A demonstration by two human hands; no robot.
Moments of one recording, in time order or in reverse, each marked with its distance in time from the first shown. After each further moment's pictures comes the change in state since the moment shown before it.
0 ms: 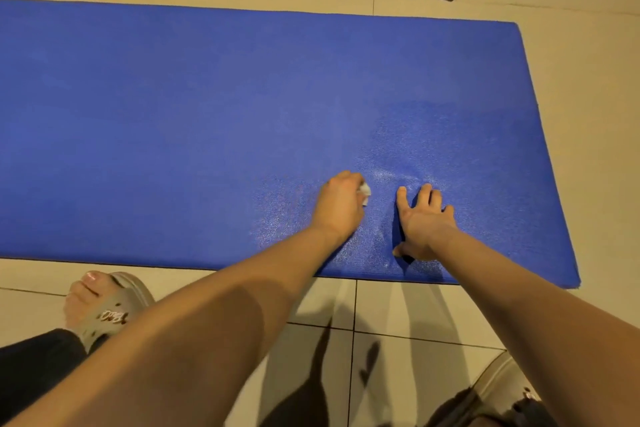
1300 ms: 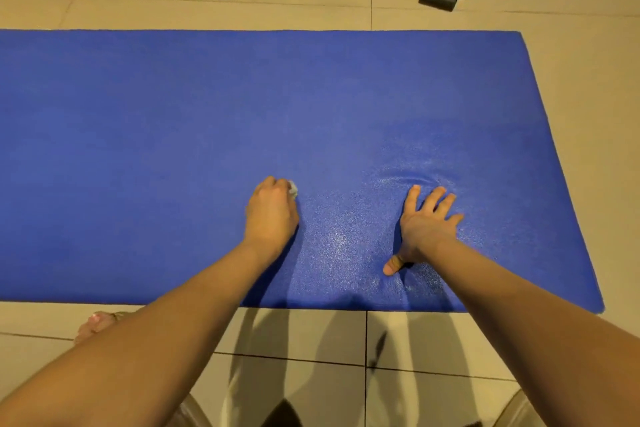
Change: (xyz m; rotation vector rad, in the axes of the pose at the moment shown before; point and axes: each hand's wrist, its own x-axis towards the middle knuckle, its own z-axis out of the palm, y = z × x) left_hand 0.013 -0.085 -0.069 0.167 0.152 -0.157; right_hand 0.032 -0.017 -0.029 0.135 -0.081 0.172
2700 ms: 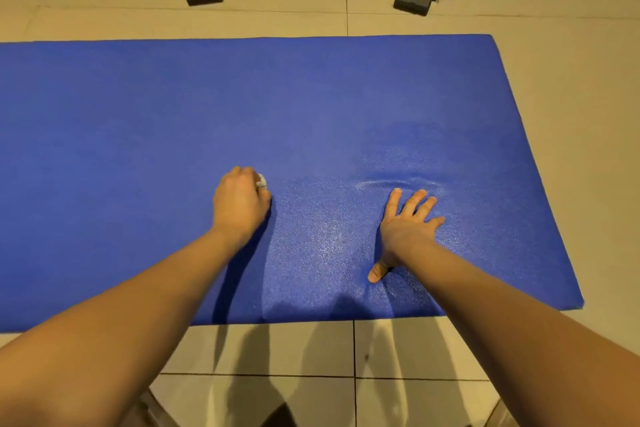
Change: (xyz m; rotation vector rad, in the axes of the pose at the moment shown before) left_hand 0.045 -0.014 -0.008 0.037 0.031 -0.061; right_hand 0.007 -0.006 -0.003 0.027 -0.054 0.047
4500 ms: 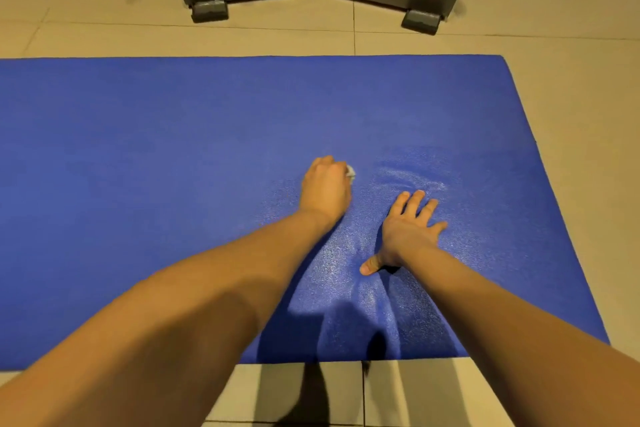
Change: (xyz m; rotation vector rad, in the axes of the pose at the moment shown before) left_hand 0.056 0.112 0.057 -0.094 -0.124 0.265; right_hand 0.024 -0.016 -0.037 0.080 0.061 0.008
